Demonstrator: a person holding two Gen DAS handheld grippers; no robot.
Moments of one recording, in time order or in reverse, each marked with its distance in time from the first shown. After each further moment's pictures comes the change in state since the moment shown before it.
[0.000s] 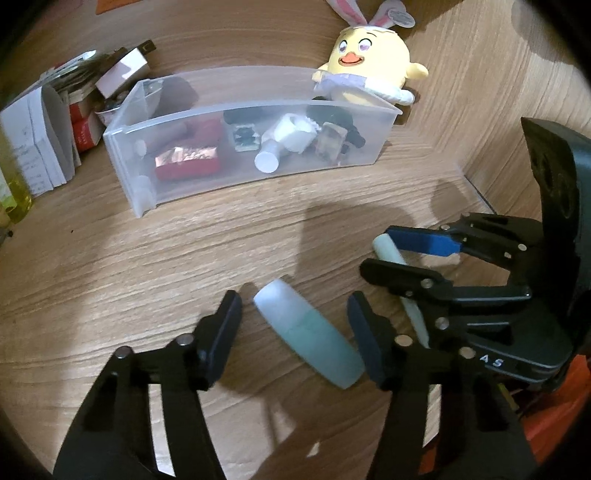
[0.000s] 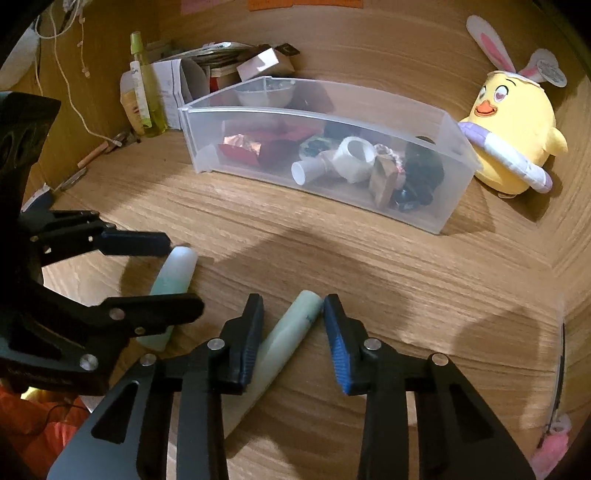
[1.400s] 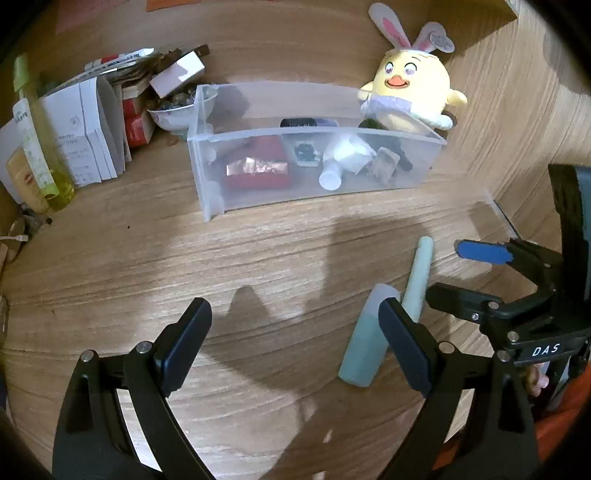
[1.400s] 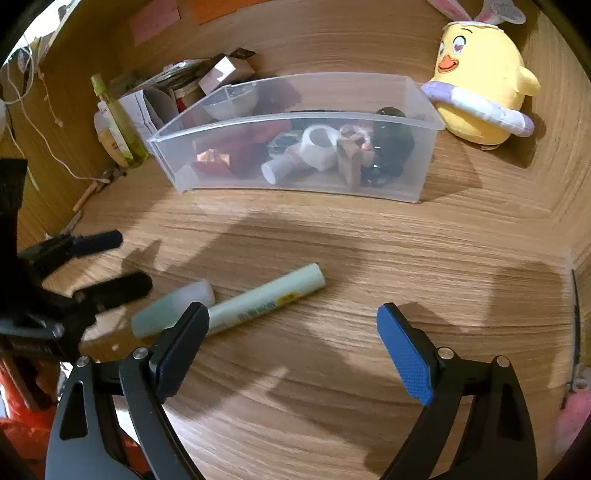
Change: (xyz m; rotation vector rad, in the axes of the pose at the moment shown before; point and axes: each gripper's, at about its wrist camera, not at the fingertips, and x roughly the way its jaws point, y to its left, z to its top) left arm -0.019 0.034 -0.003 -0.077 -0.031 0.106; right arm -0.007 -0.021 0.000 0.205 0.031 0.054
